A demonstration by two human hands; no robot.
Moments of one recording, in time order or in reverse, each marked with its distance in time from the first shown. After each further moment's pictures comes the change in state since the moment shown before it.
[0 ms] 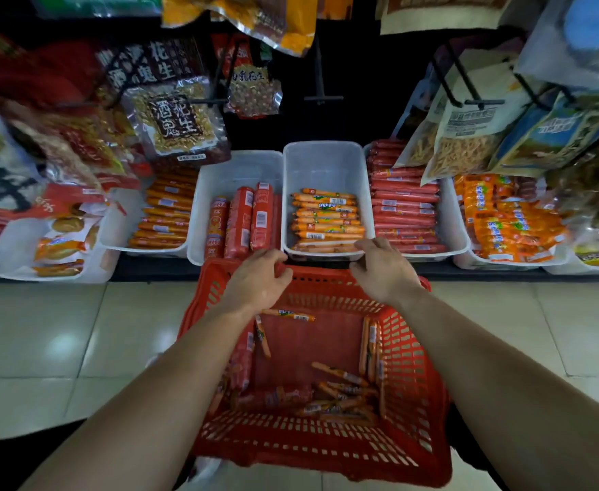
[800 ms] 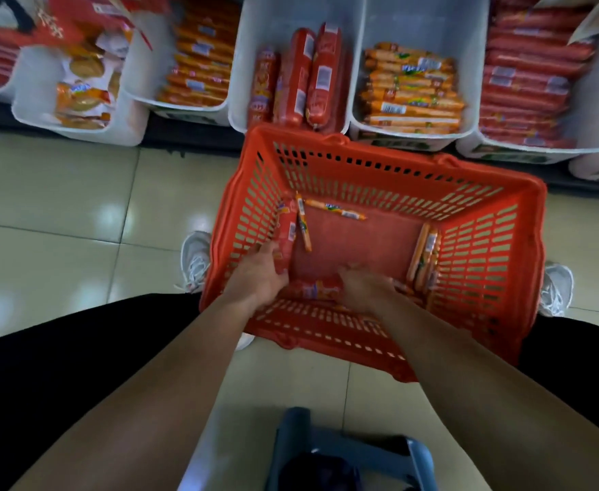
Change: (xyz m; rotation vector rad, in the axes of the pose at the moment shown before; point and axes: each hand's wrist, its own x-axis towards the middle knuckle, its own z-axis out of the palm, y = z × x) left_hand -0.130 -0.123 0.095 -0.055 -0.214 -0.422; right_hand -0.070 -0.026 0.225 -0.256 -0.627 -0.170
